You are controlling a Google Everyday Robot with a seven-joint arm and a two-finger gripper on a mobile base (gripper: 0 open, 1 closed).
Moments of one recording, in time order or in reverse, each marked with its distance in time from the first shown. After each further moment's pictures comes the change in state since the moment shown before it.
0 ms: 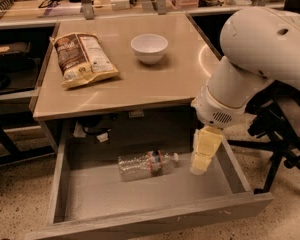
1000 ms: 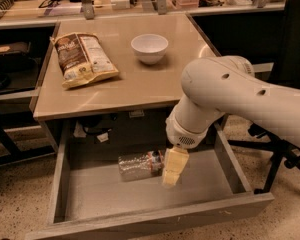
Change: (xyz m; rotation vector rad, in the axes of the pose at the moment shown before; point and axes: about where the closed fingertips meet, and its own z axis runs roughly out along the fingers) arm -0.036 0.004 0.087 -0.001 -0.034 -0.042
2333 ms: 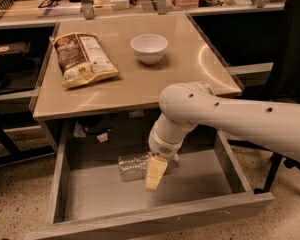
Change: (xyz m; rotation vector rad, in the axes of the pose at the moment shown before) arm -0.022 -0.014 0.097 -0.086 -0.037 -0.002
